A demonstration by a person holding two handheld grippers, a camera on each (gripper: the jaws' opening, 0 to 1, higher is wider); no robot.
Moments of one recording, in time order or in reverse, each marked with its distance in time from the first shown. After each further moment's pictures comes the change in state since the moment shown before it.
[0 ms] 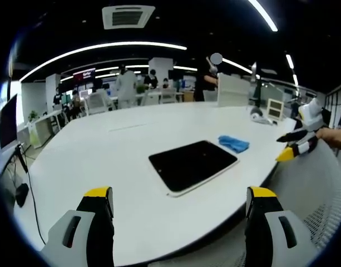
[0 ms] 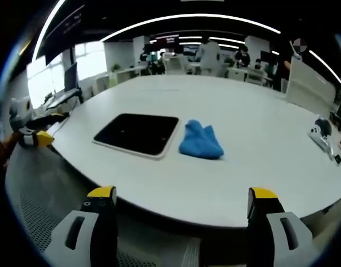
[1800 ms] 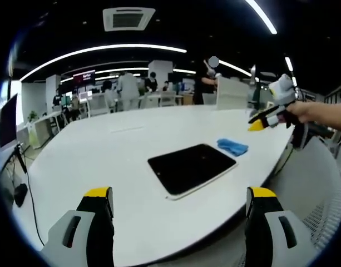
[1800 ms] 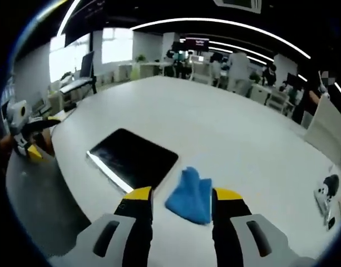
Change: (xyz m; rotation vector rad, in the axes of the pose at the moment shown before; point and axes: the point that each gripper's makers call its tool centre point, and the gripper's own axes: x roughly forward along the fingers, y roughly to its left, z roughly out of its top) left arm -0.001 -0.001 0.004 -0.007 -0.030 -0.011; right arm 0.054 -0.005 0.104 -0.231 -0.006 0.098
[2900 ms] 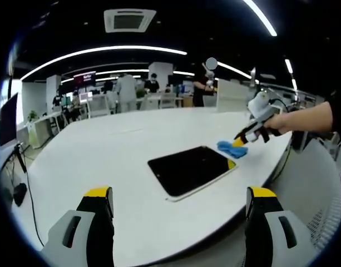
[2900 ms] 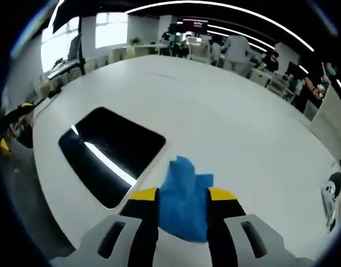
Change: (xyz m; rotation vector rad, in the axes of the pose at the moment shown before) left arm 0.000 0.001 0.001 -0.005 -0.012 0.002; right arm 0.070 -0.019 -0.033 -0.011 0.151 -0.033
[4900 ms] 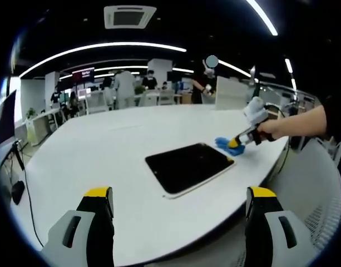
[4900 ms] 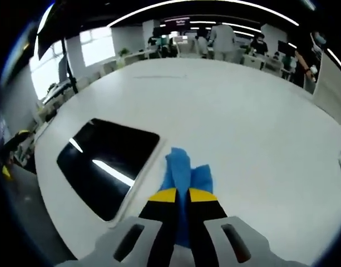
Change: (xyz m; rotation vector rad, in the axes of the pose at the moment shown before) left arm 0.001 -0.004 -0.004 -0.011 0.026 -0.018; right arm 0.015 -0.001 -0.010 0.205 -0.028 0.062
